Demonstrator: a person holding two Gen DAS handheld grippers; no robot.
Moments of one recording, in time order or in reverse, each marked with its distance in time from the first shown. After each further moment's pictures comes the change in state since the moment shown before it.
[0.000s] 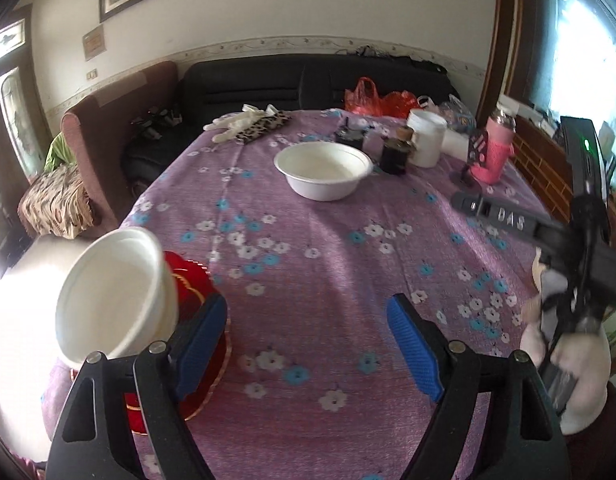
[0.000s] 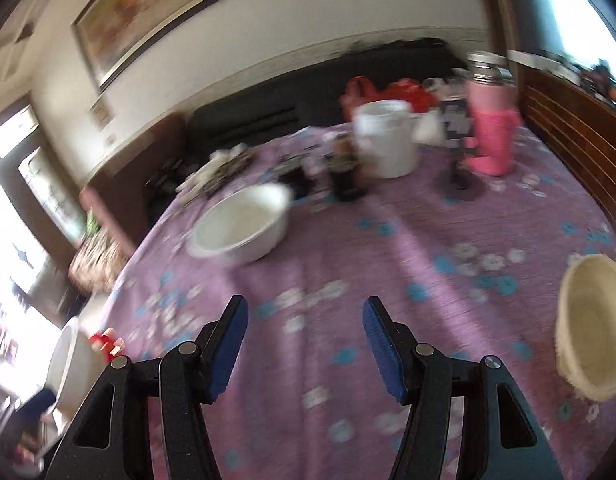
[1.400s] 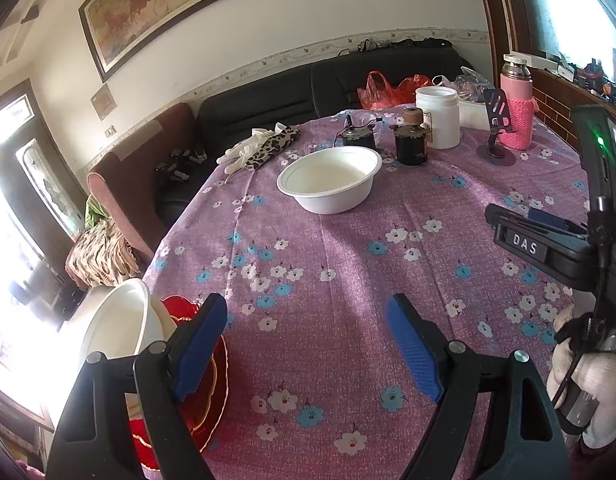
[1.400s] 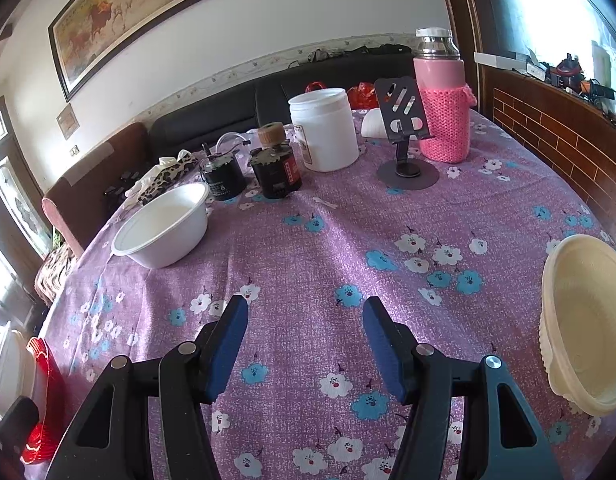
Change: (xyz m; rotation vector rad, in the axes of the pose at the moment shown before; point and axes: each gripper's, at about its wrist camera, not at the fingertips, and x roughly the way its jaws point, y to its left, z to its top) left arm 0.035 -0.042 0.008 0.170 -0.053 0.213; right arm 0.036 -0.040 -0.019 -0.002 -0.036 -0.115
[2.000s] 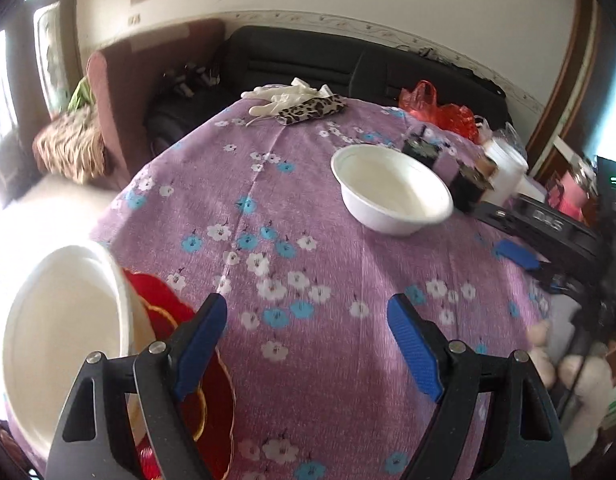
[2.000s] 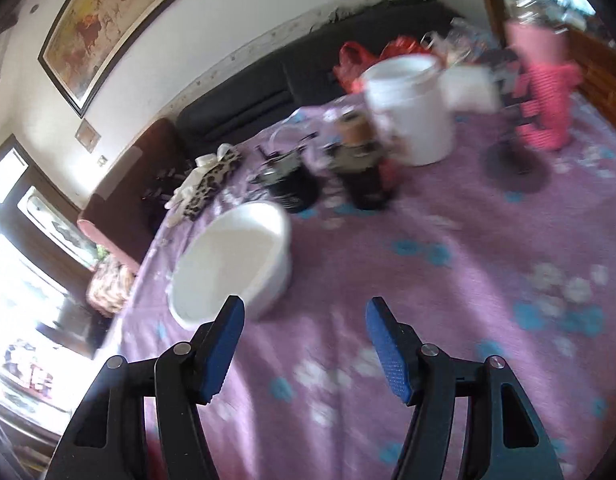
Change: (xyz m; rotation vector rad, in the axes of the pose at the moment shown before) left arm 0.086 0.094 0.022 -0.418 0.142 -0.175; right arm 0.080 0.064 0.074 0.146 0.169 0.221
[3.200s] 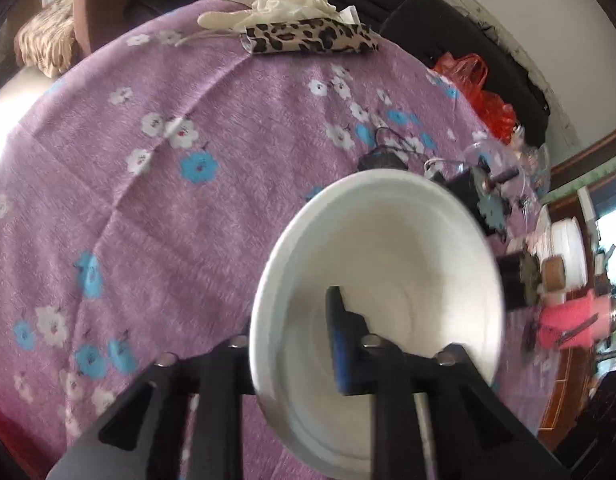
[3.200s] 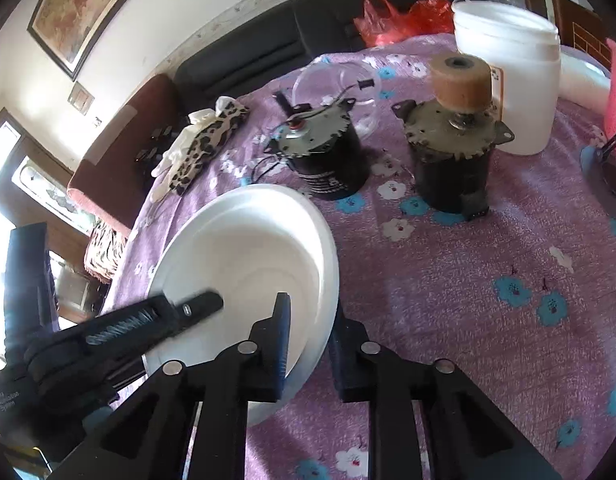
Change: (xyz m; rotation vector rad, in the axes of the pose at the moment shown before) left arm 0.188 -0.027 0.109 -0.247 0.318 -0.097; right arm 0.093 0.028 0.030 -0.062 0.146 -0.026
